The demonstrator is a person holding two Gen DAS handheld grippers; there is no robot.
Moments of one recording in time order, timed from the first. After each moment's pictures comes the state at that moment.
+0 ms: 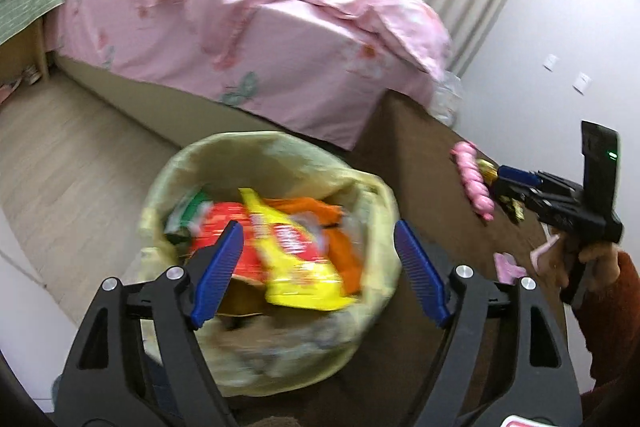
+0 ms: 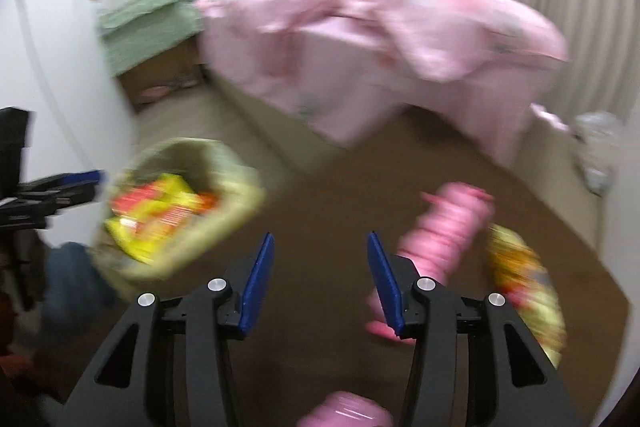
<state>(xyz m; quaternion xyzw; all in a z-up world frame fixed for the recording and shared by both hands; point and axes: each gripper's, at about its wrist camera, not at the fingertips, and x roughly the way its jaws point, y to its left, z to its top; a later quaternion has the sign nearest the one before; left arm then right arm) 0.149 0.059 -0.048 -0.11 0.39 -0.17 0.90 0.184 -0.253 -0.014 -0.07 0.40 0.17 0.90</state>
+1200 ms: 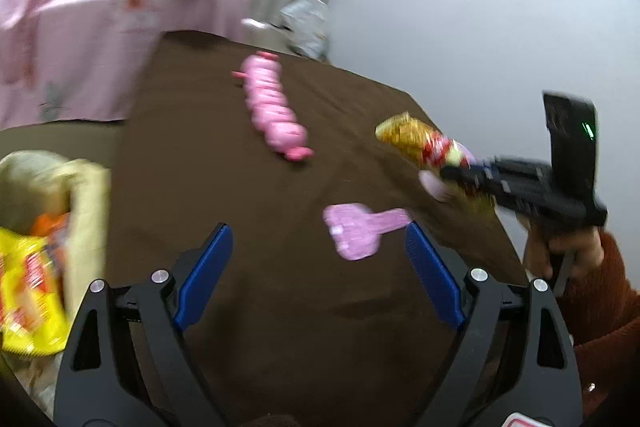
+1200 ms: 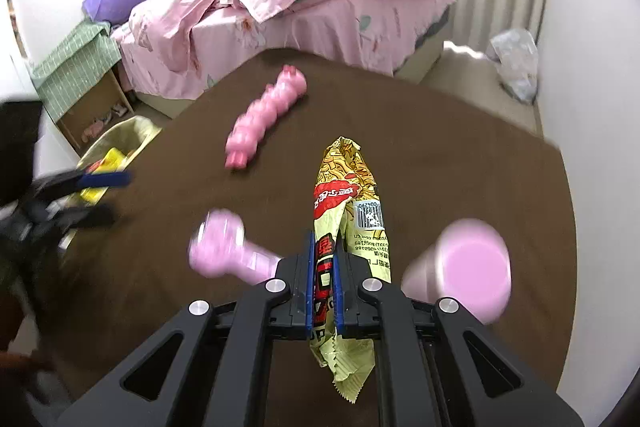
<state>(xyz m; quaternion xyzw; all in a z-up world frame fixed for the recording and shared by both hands) 0.139 -0.144 -0.062 -0.01 0.42 -0.41 0.81 0.058 -0.378 -0.036 0.03 0.43 0.06 0.90</state>
